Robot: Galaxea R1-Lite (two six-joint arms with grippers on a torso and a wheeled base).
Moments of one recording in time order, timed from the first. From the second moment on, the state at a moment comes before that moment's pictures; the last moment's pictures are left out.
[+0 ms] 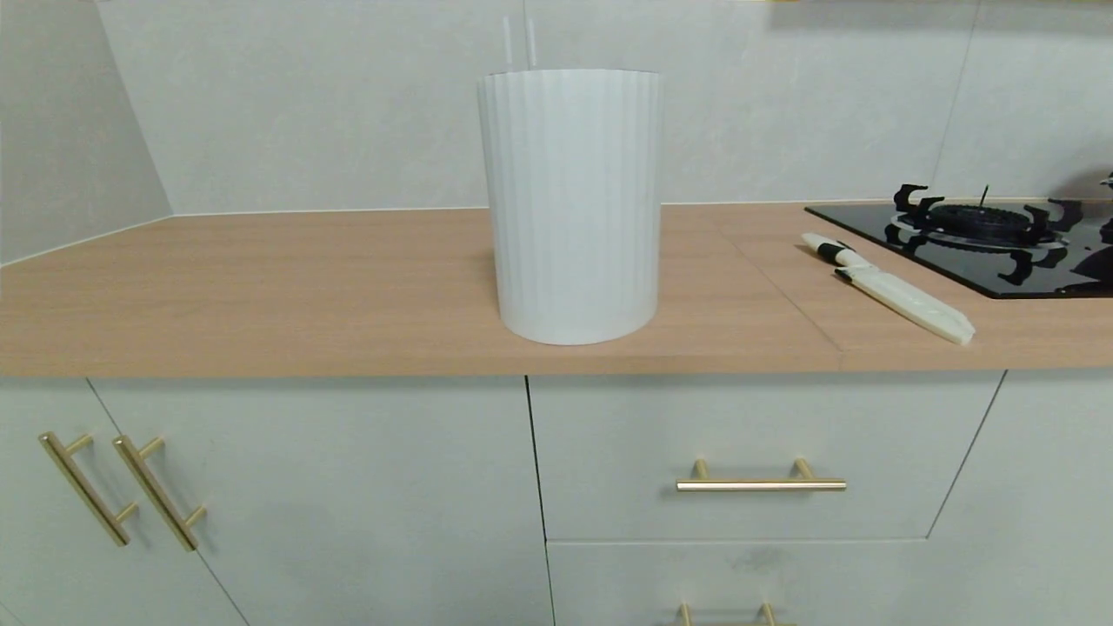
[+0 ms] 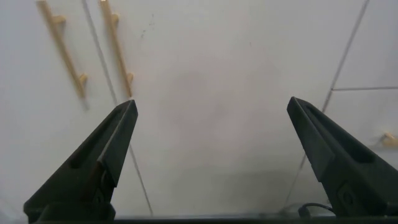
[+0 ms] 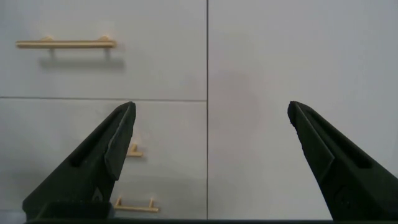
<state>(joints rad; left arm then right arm) 0.00 0.00 0.00 0.00 -0.03 0.01 0.00 0.00 0.00 0.00 0.05 0.01</state>
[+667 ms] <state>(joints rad) 0.00 0.00 0.00 0.00 -0.03 0.01 0.00 0.00 0.00 0.00 0.05 0.01</state>
